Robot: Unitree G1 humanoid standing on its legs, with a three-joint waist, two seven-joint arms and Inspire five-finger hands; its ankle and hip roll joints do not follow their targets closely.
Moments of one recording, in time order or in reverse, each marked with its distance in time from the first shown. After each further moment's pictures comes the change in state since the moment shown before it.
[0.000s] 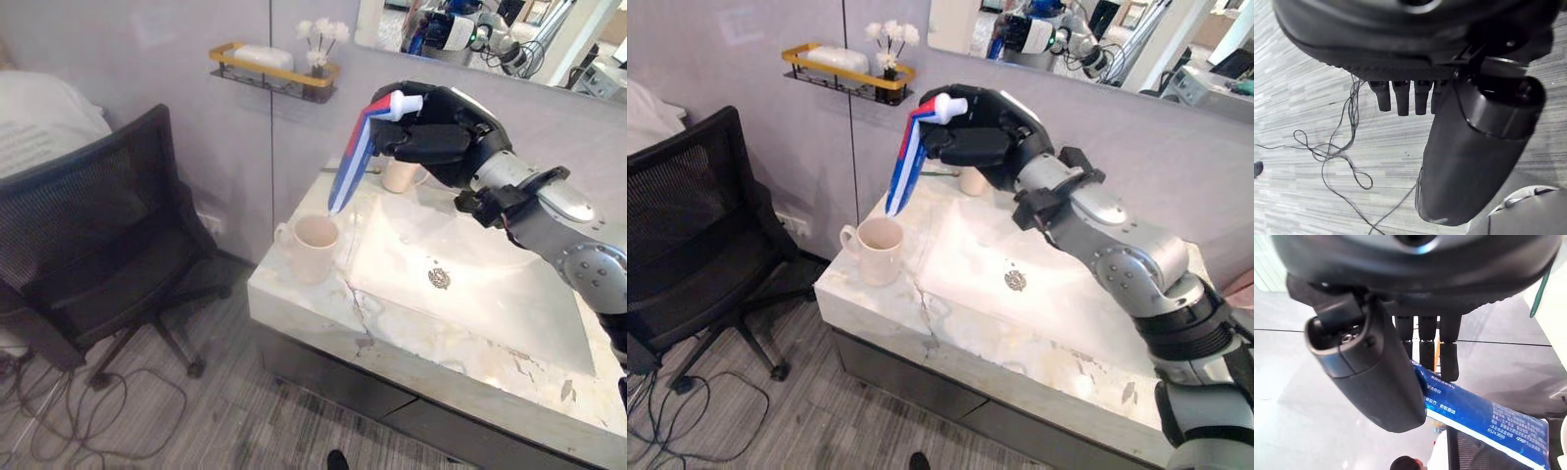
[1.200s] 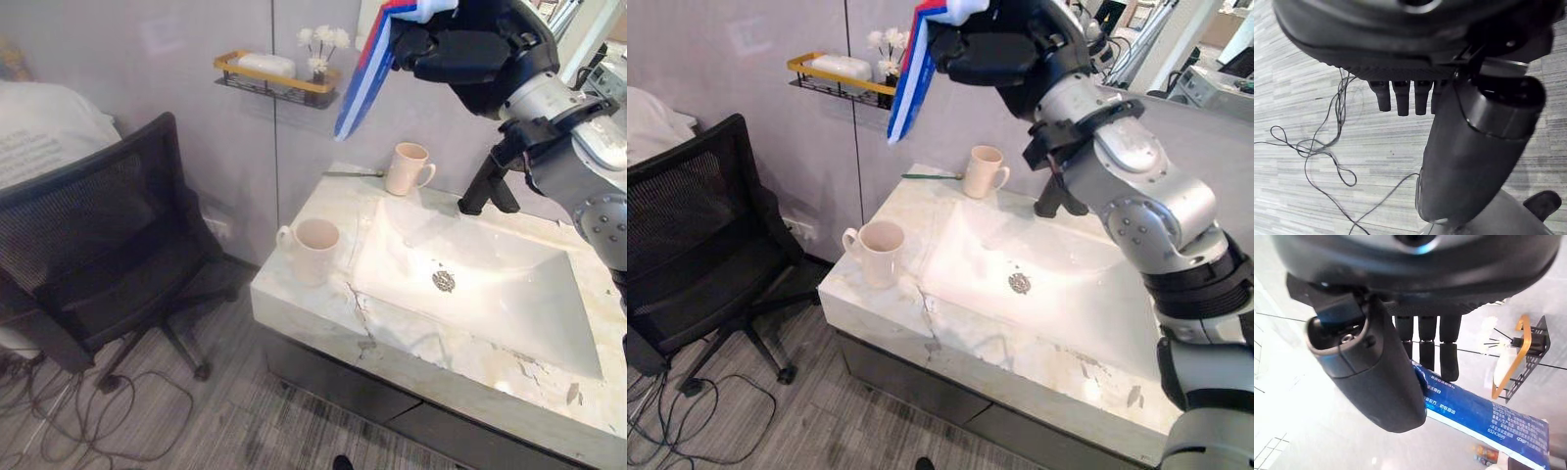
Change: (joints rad) left arm -0.070 0.008 0.000 -0.019 -0.026 0.020 -0.052; right arm -0.241 -0.034 0.042 0.055 -0.077 -0.085 -0.045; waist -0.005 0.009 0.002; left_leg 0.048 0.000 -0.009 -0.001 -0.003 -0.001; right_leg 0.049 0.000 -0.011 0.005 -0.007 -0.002
